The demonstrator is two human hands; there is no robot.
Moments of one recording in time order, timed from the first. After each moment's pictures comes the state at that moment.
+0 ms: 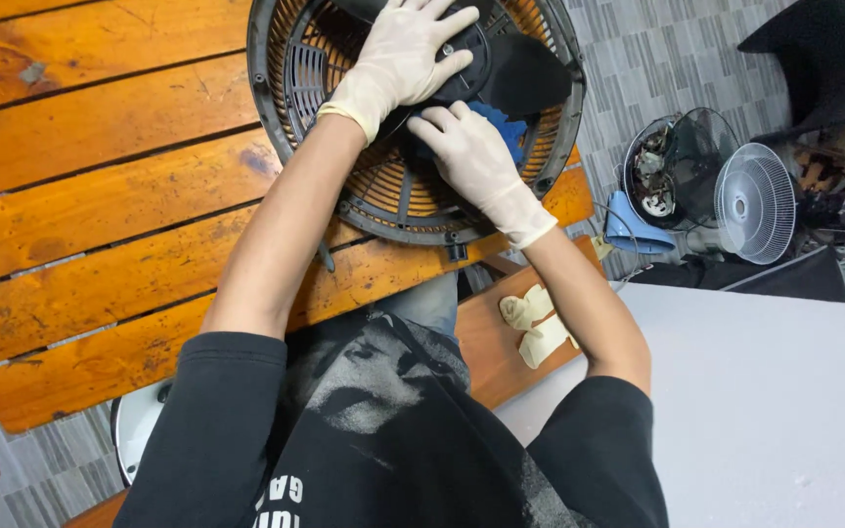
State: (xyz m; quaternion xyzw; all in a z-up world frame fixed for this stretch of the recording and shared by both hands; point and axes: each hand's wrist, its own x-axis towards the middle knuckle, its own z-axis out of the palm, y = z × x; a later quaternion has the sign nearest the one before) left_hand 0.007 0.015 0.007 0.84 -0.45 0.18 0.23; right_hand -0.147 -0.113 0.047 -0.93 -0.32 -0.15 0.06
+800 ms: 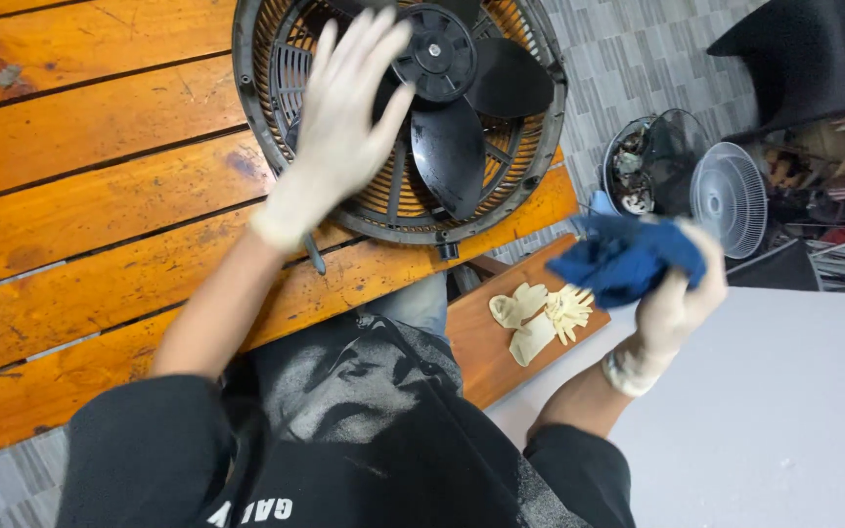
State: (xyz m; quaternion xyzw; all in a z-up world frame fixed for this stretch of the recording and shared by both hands) left_hand -0.113 0.097 0.094 0.82 -0.34 0.15 0.43; right_hand -0.363 -0.233 0.131 -0.87 0.05 -0.37 0.31
